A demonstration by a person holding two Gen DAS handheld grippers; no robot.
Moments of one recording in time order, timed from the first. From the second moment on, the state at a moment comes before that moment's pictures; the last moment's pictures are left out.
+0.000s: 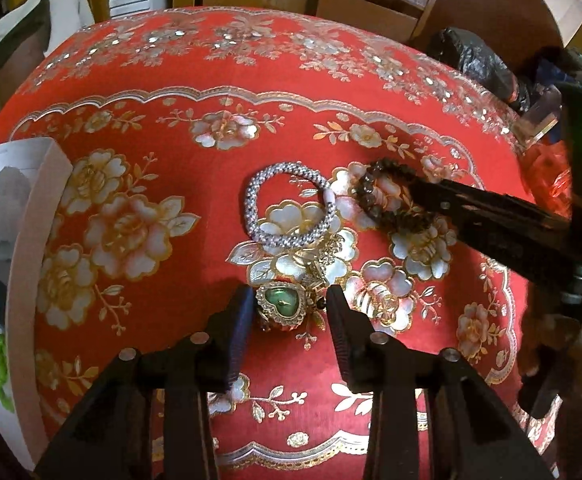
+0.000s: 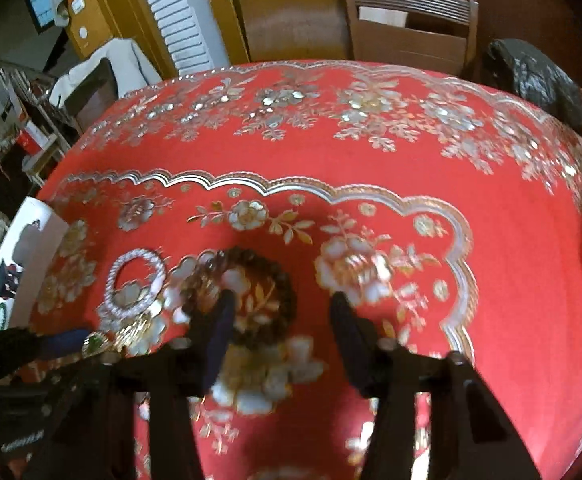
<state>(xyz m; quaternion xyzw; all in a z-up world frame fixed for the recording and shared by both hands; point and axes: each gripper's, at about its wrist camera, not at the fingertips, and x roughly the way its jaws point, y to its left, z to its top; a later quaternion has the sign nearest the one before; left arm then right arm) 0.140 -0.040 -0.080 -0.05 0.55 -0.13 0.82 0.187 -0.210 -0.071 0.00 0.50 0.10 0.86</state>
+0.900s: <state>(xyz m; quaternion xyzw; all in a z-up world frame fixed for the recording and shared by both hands) 0.067 0.019 -0.040 -0.13 0.53 -0.12 0.83 0.096 -0.243 -0.028 0.03 0.48 0.13 0.87</state>
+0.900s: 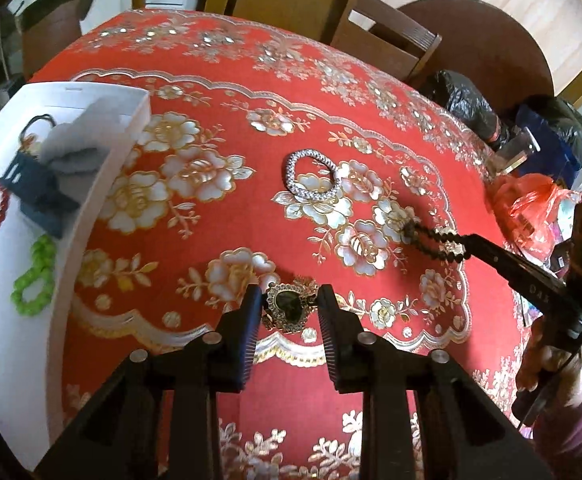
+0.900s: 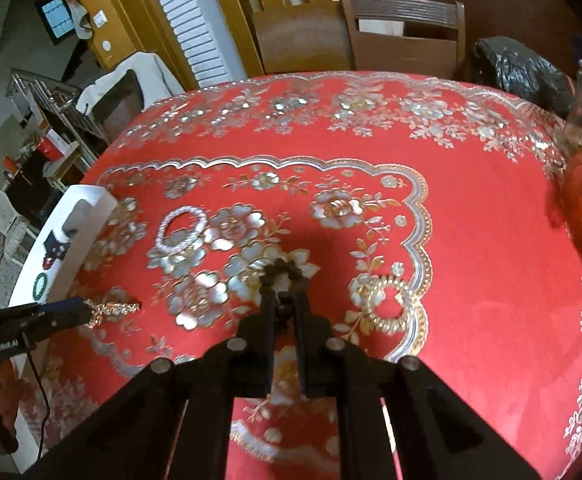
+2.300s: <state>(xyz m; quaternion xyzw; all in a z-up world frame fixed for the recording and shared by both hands) -0.017 0.154 0.010 -0.18 0.47 -0.02 0.86 0.012 -0.093 0.010 -0.02 0.46 0.27 0.85</state>
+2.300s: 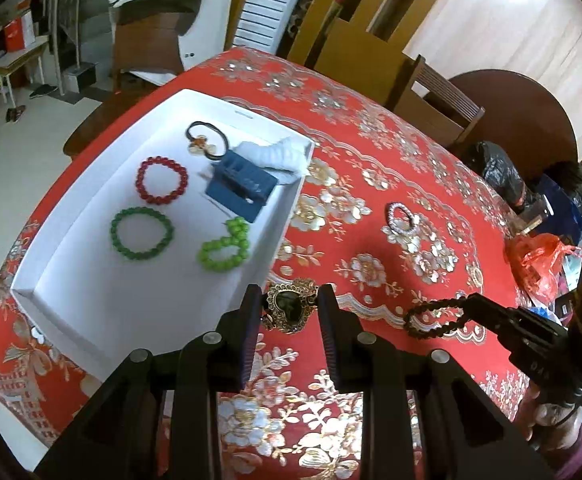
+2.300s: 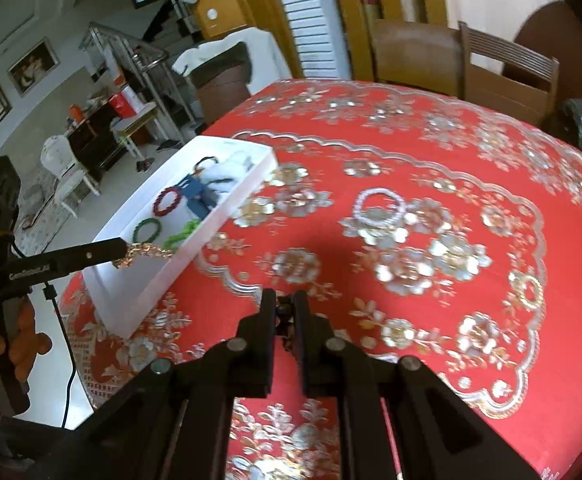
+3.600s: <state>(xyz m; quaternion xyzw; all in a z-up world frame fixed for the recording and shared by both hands) -0.040 0.222 -0.002 -0.19 0.47 0.06 0.86 0.008 0.013 0.016 -0.08 0.46 0.35 0.81</state>
